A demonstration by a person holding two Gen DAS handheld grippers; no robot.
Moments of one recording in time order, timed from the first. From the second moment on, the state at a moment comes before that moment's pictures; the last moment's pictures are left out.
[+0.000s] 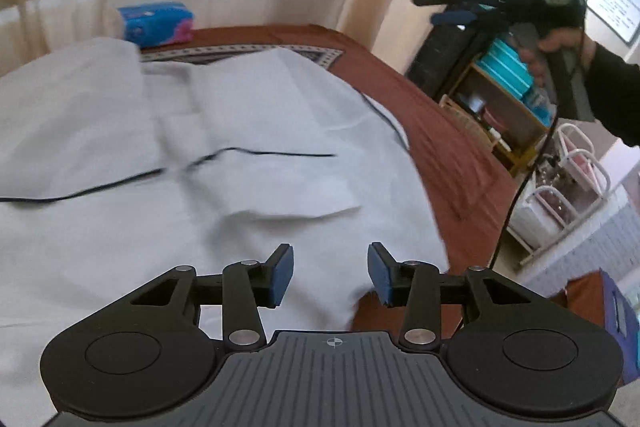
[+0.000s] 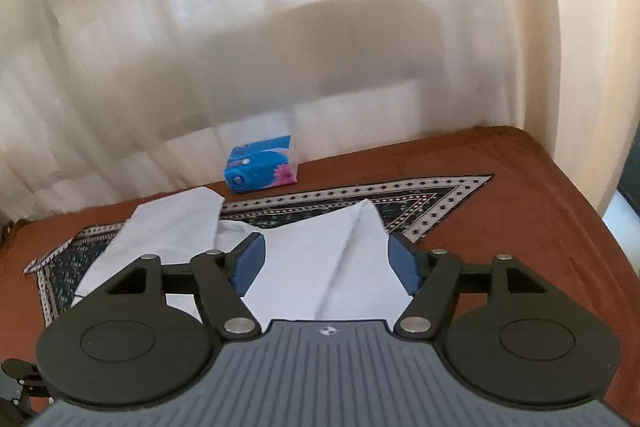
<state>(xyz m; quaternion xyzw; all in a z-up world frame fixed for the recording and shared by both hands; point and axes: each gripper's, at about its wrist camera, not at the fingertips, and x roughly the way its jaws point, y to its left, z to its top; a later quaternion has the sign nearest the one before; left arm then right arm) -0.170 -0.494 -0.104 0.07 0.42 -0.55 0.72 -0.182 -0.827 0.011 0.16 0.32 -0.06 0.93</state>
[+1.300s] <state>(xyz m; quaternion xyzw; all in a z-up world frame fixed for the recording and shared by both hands) -0.263 -0.585 -0.181 -0.16 0.61 -0.20 0.75 0.009 -0.920 -0.167 0.14 0.51 0.22 0.82</state>
